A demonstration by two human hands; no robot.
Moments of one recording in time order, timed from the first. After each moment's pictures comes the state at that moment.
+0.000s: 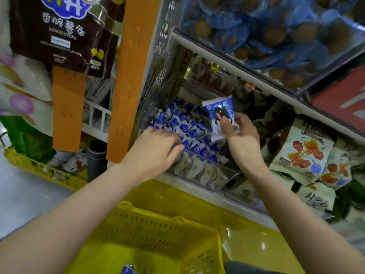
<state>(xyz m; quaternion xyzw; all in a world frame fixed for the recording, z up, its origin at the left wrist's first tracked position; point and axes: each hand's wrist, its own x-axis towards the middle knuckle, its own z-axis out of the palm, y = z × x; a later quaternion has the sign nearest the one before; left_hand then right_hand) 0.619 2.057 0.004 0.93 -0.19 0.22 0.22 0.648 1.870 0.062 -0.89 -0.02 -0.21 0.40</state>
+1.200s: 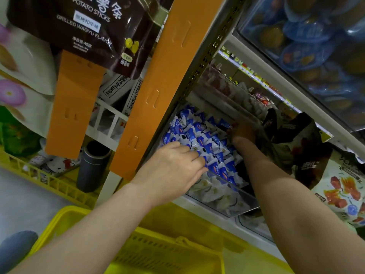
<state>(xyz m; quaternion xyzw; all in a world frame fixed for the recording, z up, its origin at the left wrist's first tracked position) 0.640 2.071 -0.017 0.87 -0.31 0.33 0.22 0.817 1.865 0.029 -0.97 0.13 -0.13 0.15</state>
